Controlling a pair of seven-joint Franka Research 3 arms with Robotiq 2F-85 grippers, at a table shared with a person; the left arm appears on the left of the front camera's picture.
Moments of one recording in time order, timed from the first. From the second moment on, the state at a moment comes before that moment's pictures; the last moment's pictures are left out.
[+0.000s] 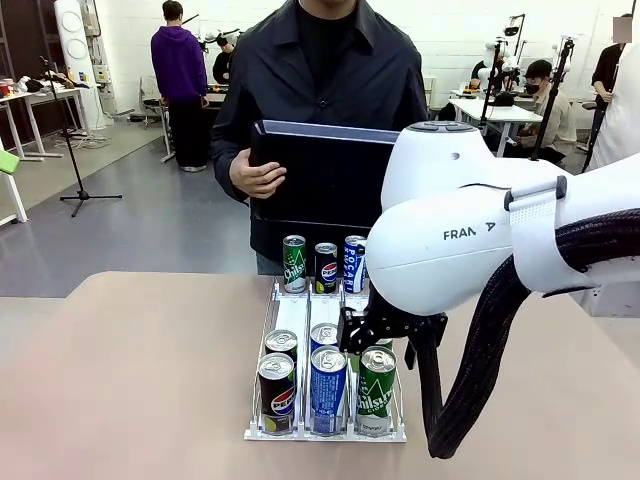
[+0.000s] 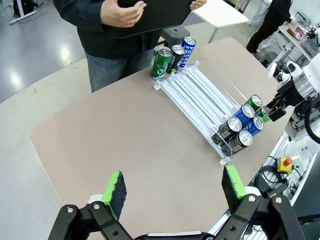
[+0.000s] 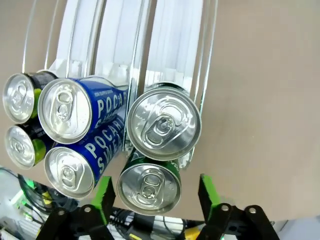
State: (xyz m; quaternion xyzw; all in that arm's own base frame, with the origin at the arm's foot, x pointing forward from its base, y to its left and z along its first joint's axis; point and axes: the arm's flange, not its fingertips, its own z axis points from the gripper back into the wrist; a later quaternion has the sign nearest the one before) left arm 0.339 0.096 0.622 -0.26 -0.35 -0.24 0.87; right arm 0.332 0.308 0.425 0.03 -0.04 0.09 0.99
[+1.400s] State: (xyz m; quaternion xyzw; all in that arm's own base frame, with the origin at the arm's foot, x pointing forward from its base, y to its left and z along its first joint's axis) left arm 0.339 0.096 0.622 -0.26 -0.35 -0.24 0.87; right arm 0.309 0.313 0.515 0.04 -0.05 0.12 0.99
